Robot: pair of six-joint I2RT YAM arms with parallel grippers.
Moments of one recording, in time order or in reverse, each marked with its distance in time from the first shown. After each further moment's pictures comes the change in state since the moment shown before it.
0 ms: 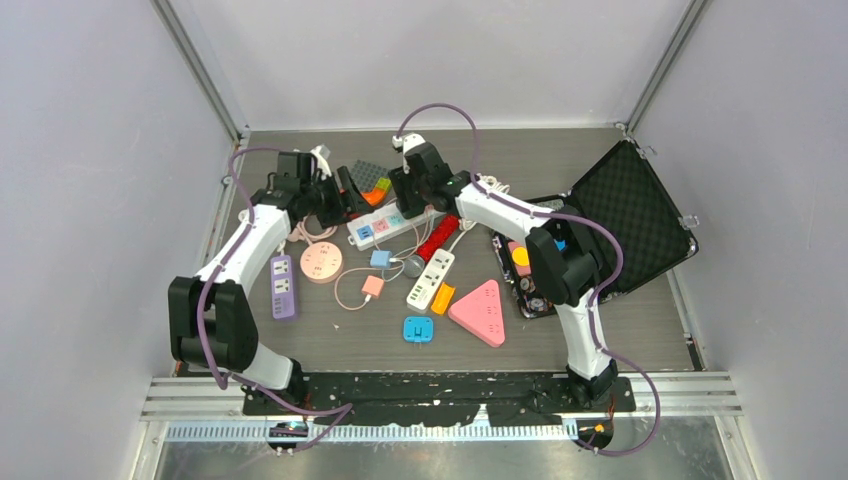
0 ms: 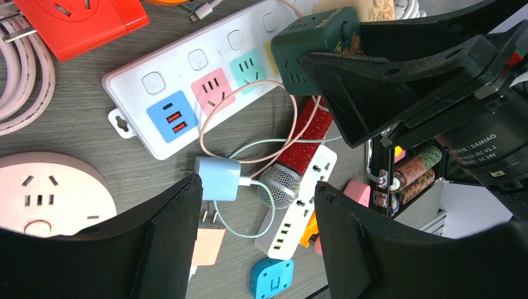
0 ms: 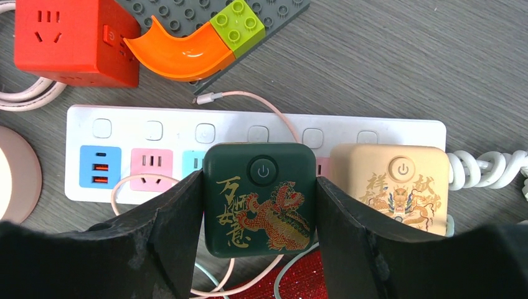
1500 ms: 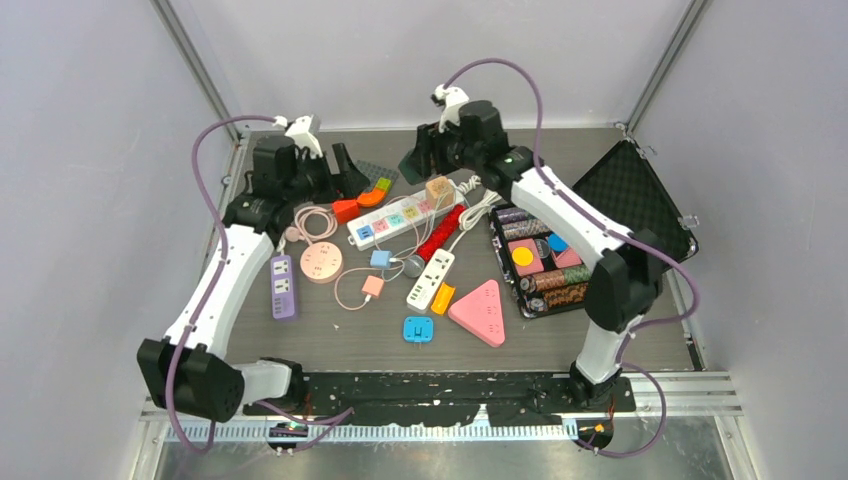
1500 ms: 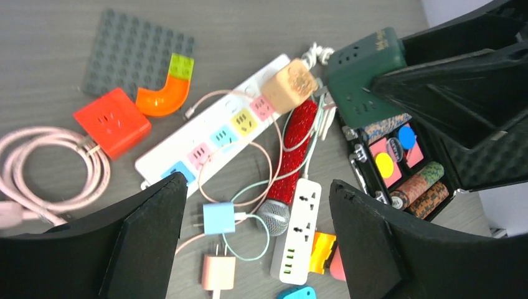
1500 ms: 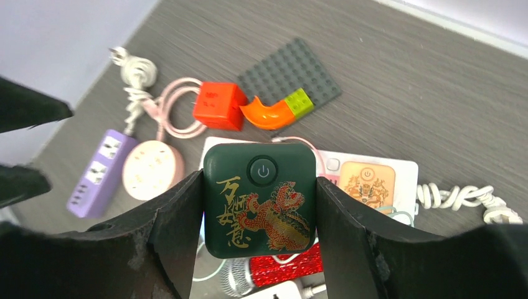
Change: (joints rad) left arm -0.071 -0.263 0.097 0.027 -0.127 0.176; right arm -0.133 -0.364 -0.053 -0.005 -0.348 0.080
